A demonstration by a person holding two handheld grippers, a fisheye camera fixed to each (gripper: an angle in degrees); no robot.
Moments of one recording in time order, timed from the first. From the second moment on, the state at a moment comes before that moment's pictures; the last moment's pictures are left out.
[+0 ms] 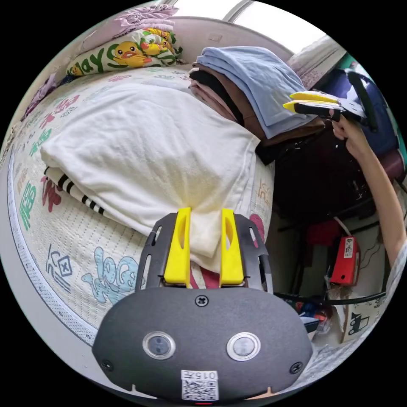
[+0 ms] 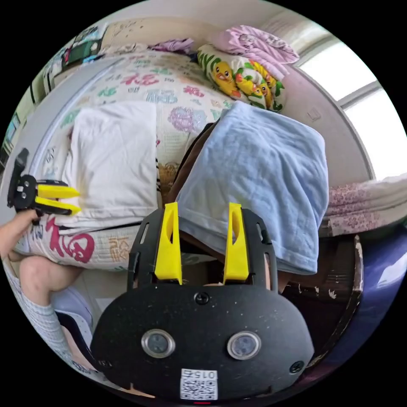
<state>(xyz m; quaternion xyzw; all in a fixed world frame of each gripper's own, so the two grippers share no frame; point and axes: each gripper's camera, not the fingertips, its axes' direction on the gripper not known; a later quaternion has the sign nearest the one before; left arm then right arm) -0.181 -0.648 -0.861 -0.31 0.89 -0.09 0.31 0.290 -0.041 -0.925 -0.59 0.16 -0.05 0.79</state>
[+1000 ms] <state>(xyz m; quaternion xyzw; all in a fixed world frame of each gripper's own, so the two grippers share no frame) -0.490 -0.540 -0.676 -0.21 0.83 -0.48 0.21 0.127 -0.352 -1.151 0.08 -0.40 0.16 0.90</state>
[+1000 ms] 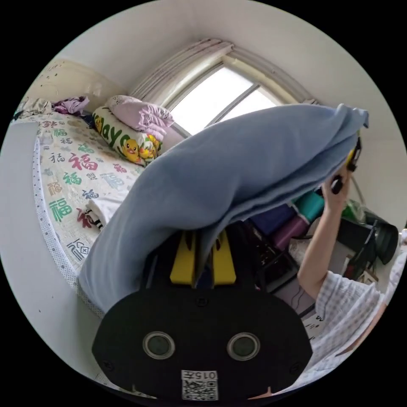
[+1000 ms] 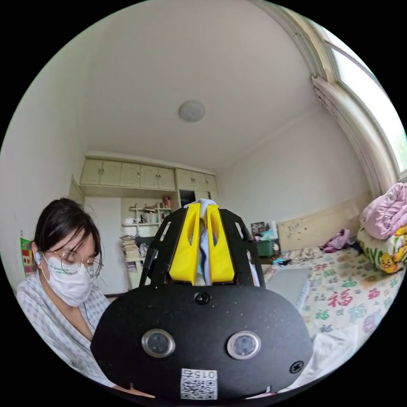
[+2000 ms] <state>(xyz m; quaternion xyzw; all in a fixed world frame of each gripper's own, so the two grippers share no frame) -0.718 -0.197 -0.797 -0.48 0.72 -0.20 0.46 -0.063 -0.016 -1.137 -0.38 -0.18 0.35 0.84</state>
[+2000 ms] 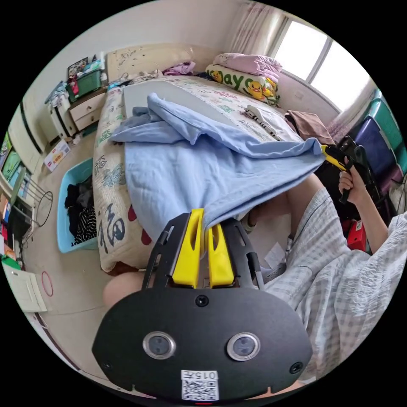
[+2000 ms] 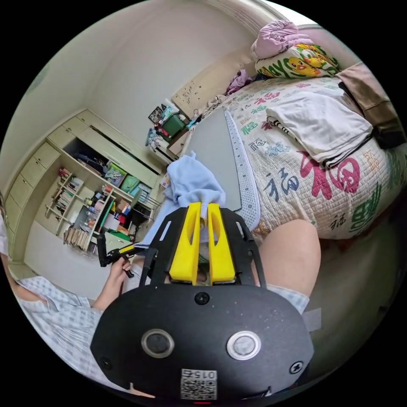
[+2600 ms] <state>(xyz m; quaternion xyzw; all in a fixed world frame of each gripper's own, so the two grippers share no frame) -0.735 -0.084 -0.776 -0.61 0.66 -0.17 0.40 -0.069 -0.079 -1.157 -0.32 -0.25 0.40 0.82</state>
